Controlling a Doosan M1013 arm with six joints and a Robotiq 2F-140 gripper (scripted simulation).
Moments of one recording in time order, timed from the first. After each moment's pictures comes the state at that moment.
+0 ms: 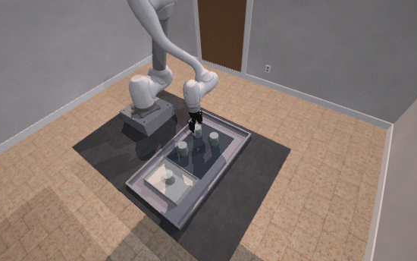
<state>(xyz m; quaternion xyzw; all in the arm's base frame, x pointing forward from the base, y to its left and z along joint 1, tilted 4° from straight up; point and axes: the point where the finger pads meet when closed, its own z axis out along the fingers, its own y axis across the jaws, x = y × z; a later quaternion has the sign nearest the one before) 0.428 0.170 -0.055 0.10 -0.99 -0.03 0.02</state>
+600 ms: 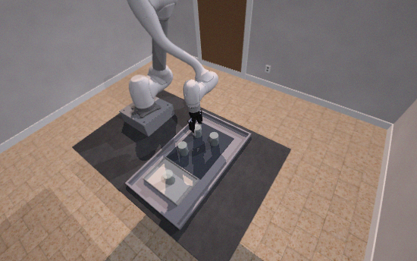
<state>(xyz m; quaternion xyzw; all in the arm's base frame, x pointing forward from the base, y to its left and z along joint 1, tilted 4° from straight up) 0.429 0.170 -0.055 0.10 -0.99 -0.03 0.02</state>
